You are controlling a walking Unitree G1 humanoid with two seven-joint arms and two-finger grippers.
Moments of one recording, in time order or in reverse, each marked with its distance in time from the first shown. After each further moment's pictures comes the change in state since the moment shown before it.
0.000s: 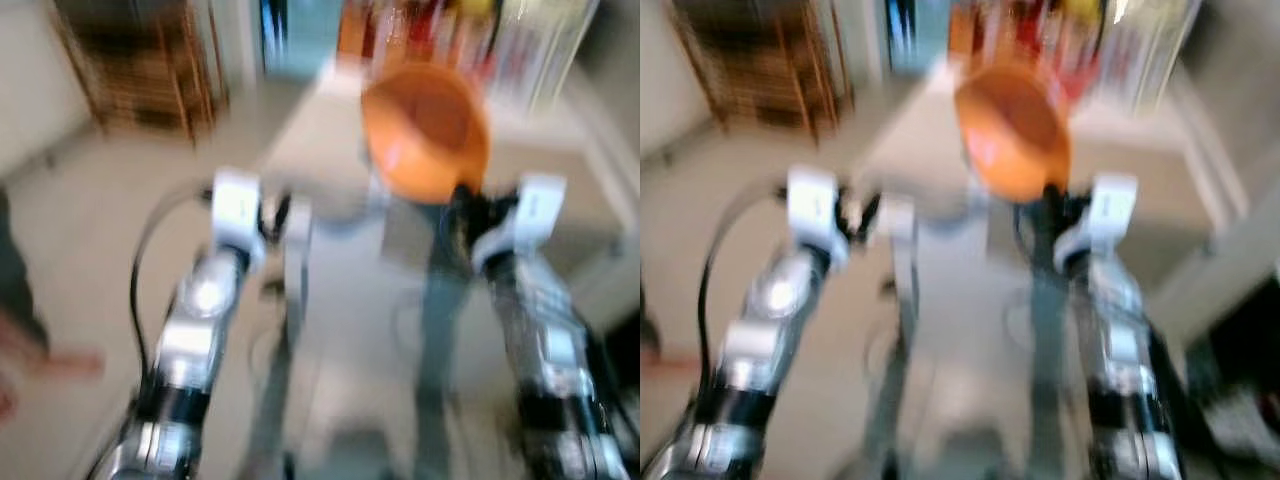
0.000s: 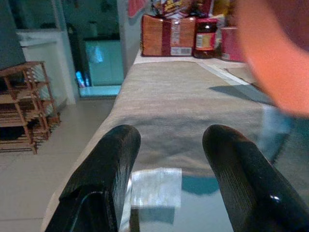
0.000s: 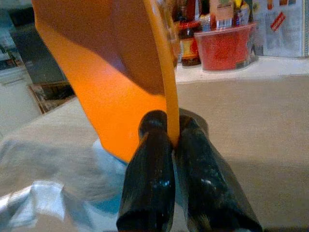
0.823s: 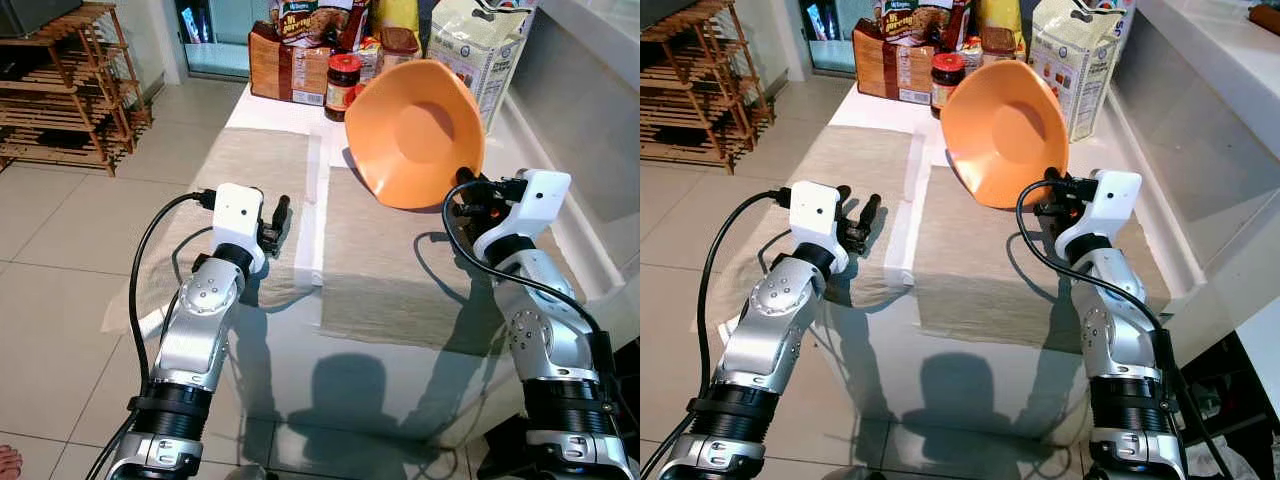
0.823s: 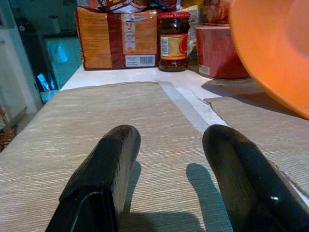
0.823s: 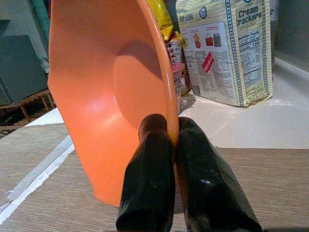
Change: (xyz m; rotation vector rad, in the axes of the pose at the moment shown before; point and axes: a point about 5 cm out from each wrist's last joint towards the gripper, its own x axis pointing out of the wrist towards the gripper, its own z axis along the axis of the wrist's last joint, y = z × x) left arm -0.004 0.001 -0.007 0.015 0.028 0.027; right arm 0.005 -0.001 0.013 0.005 -0.037 0.009
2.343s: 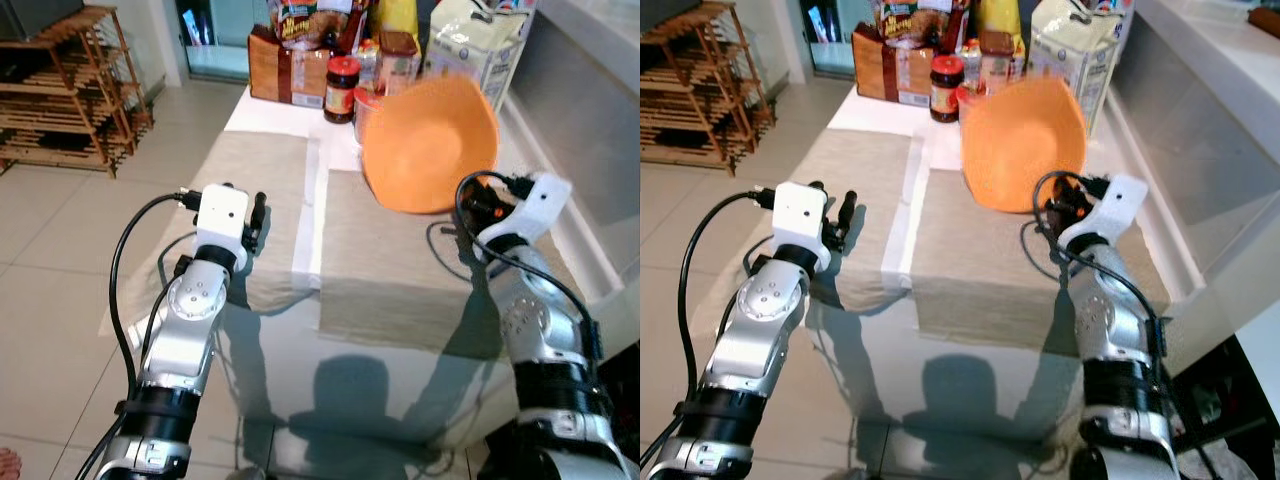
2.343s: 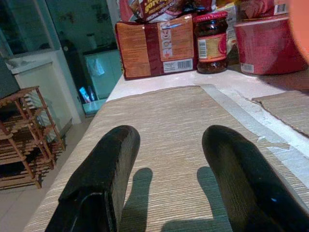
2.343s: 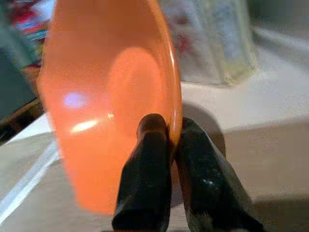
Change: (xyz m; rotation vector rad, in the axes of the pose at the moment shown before) left arm -0.006 0.018 -0.002 0.144 -0.014 0.120; right arm 0.009 -0.008 -0.008 0.107 0.044 -0.055
